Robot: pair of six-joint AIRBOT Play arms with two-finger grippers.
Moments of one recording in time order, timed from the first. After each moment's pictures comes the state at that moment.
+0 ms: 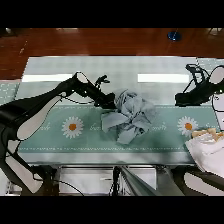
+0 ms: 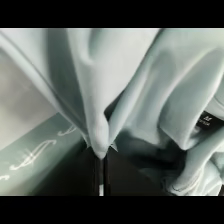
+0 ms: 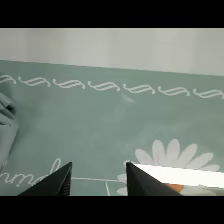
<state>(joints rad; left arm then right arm) -0.39 -1.89 1.38 0.65 -1.16 -1.36 -0.10 -1.25 1.07 -1.51 1.27 1.46</state>
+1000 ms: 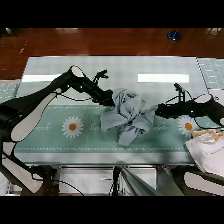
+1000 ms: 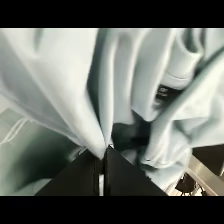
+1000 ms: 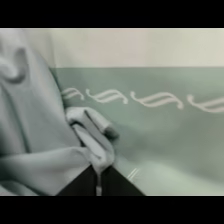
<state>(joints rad) -0.36 -1.85 1.44 0.65 -1.27 -1.27 -0.13 -1.34 0.70 -0.80 0.93 1.12</state>
